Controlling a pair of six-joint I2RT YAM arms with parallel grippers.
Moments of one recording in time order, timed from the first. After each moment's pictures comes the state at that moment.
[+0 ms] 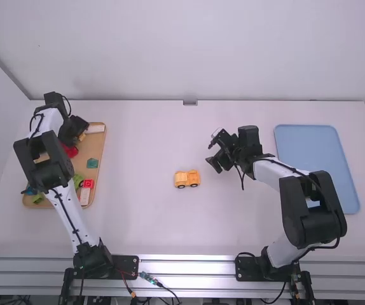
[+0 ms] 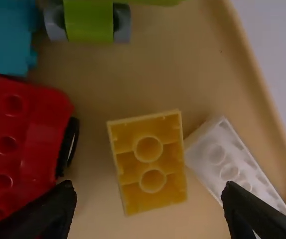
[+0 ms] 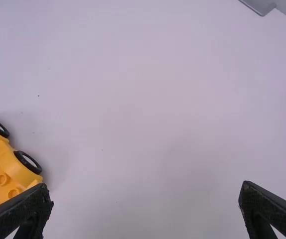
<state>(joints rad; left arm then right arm) 0.45 2.37 1.93 -0.82 0.04 -0.61 0.22 1.72 0.83 0.06 -0.43 -0.53</state>
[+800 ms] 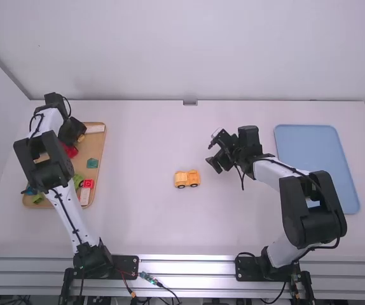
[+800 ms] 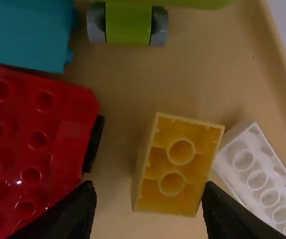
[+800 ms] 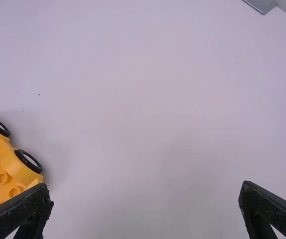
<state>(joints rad) 0.45 2.37 1.93 -0.85 -0.01 -0.61 0.22 1.72 0.83 0.06 -0.43 -0.53</state>
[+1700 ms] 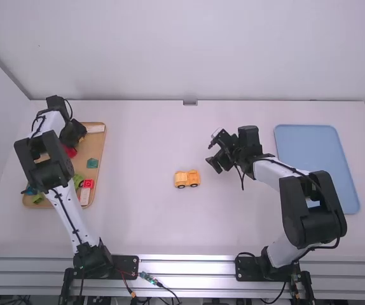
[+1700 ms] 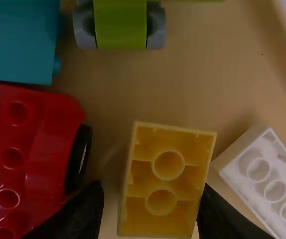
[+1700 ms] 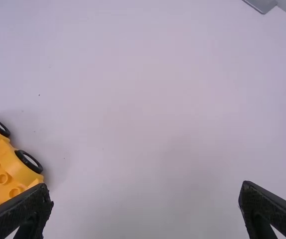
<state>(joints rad) 0.45 2.37 1.88 -0.77 -0.02 -0.56 0.22 1.72 0.83 0.06 -0.43 -0.53</state>
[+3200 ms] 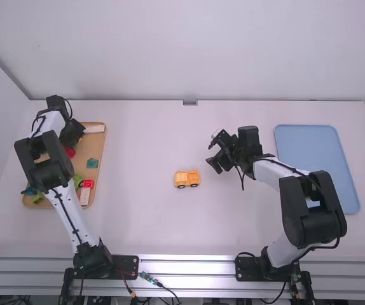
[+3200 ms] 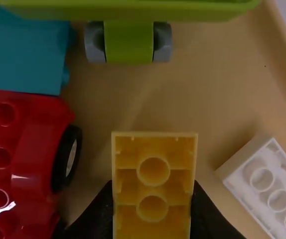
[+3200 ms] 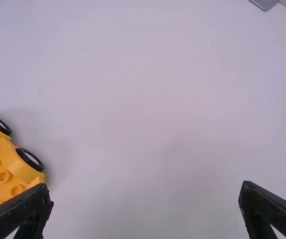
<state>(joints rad) 0.45 2.37 1.88 -0.76 -0.05 -0.56 0.22 1.72 0.83 0.05 -0.43 -0.53</state>
